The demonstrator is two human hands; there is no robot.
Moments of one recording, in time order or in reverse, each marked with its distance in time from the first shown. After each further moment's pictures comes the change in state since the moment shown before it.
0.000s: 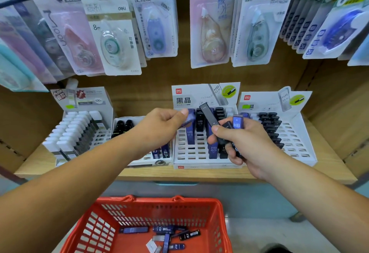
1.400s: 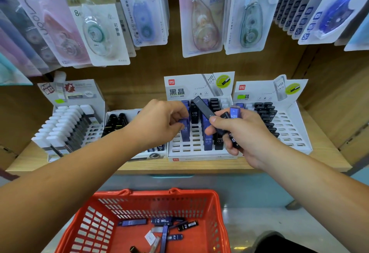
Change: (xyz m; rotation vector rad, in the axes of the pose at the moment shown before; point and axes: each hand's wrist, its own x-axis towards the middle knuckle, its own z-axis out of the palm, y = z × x) left_hand 0.020 -0.014 0.008 0.501 0.139 0.459; right_hand 0.002 0.002 -0.007 -0.011 0.020 0.008
